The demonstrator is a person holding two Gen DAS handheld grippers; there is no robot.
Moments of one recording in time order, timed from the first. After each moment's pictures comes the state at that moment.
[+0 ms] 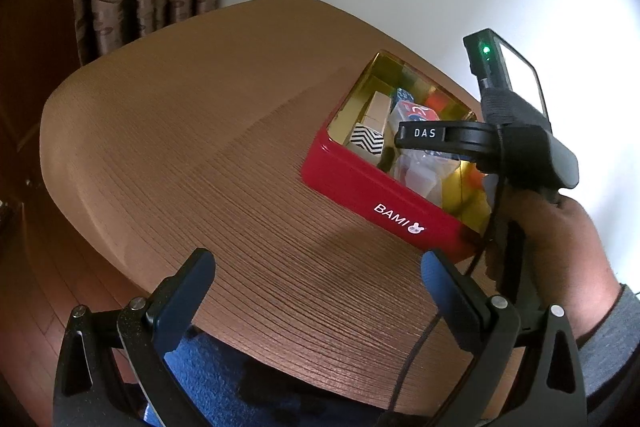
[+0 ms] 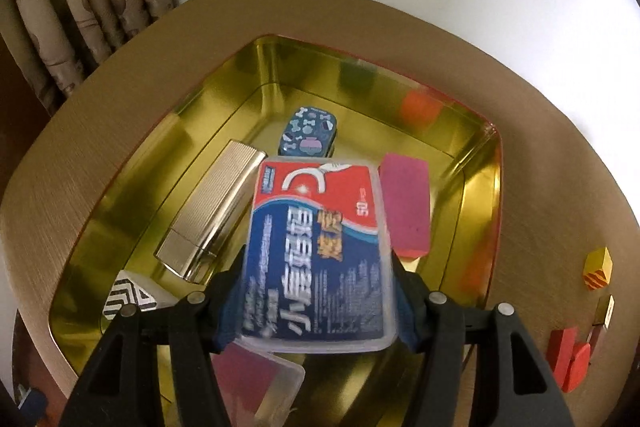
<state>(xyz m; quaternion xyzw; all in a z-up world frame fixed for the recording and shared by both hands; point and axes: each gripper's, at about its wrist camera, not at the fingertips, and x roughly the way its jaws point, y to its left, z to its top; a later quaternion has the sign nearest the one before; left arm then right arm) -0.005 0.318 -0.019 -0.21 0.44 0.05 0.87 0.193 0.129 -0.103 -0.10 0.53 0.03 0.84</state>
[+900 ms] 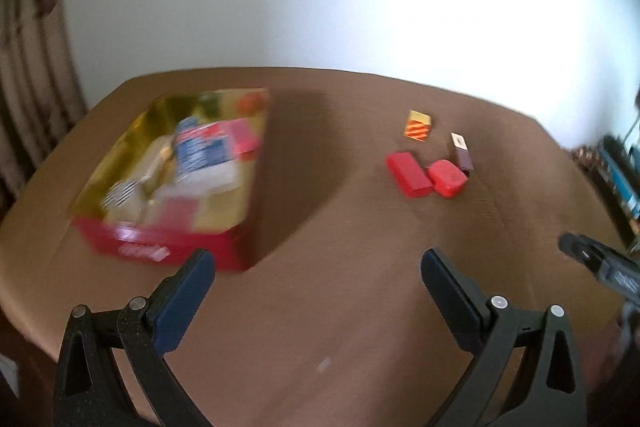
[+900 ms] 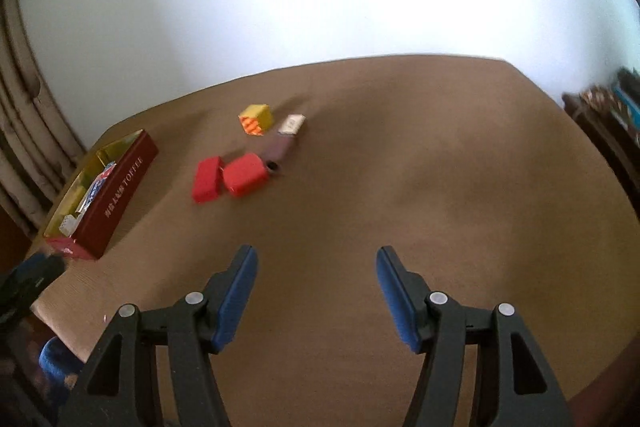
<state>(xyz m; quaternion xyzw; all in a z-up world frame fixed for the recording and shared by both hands) 0.023 0.111 0.000 0.01 0.38 -0.10 0.92 -0.113 -0.177 -0.044 0.12 0.36 -0.14 0.91</state>
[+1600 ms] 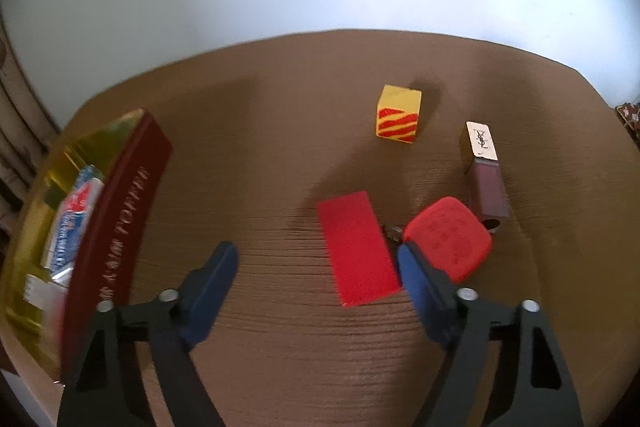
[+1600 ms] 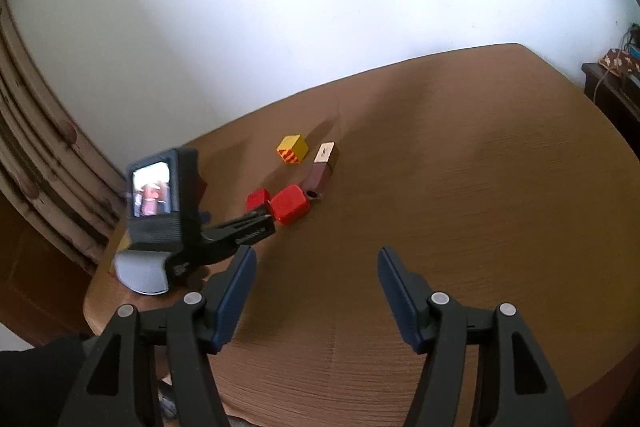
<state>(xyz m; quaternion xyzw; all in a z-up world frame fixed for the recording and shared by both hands) 0.142 -0.014 -0.050 0.09 0.45 -0.06 0.89 -0.124 -0.189 0.000 0.21 0.34 -0.07 0.91</state>
